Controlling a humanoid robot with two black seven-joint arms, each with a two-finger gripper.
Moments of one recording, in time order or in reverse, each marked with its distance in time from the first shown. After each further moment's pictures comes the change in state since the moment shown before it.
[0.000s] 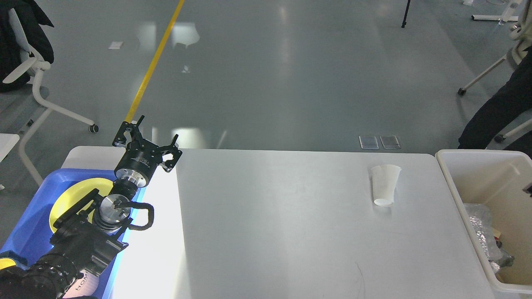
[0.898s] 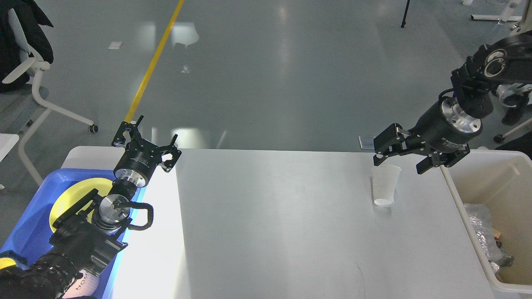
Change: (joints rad) left arm 0.002 0.002 -0.001 0.000 0.000 -0.002 0.000; right arm 1.167 -0.036 -0.330 1.279 -0.047 0.528 -0.096
